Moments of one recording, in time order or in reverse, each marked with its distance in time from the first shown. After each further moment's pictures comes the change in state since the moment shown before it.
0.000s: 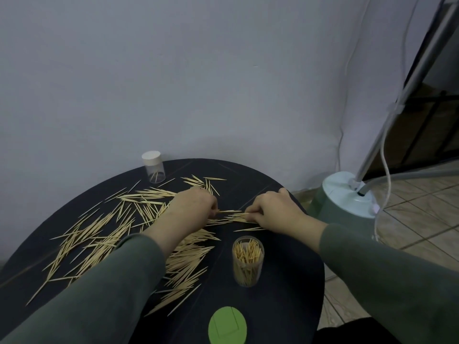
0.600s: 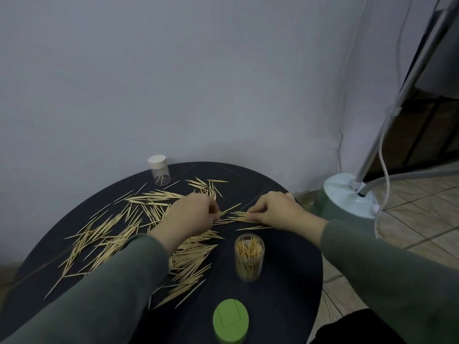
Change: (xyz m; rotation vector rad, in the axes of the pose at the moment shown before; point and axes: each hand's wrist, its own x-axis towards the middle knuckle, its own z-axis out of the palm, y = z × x) left_hand -0.026 0.005 -0.009 -0.258 0.016 -0.123; right_hand -0.012 -0.006 -0.012 0.223 -0.018 0.121
